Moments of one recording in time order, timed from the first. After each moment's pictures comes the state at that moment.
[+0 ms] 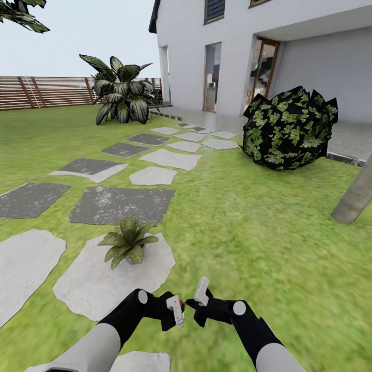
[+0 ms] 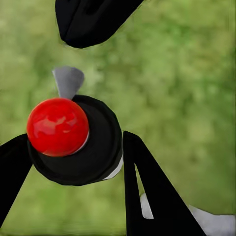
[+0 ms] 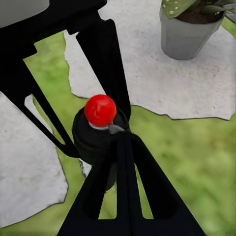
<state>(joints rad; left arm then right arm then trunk) -0.67 -0.15 -0.03 -0.44 -0.94 -0.12 -0.80 -0.56 0.17 -0.14 -0.56 0.79 -0.31 0.77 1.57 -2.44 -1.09</state>
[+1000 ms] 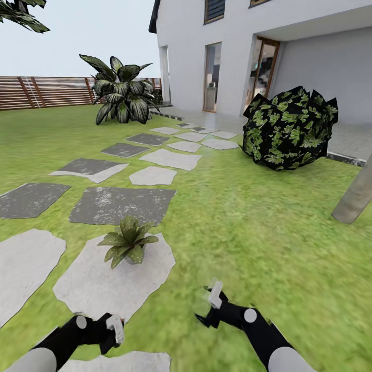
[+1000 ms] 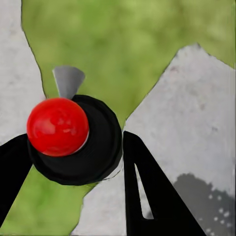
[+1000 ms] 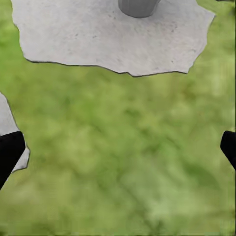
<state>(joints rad) -0.59 0.18 0.00 -0.33 -0.77 -0.12 -0.67 -0.56 0.10 -0.15 -0.48 0.80 -0.31 0.59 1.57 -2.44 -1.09</state>
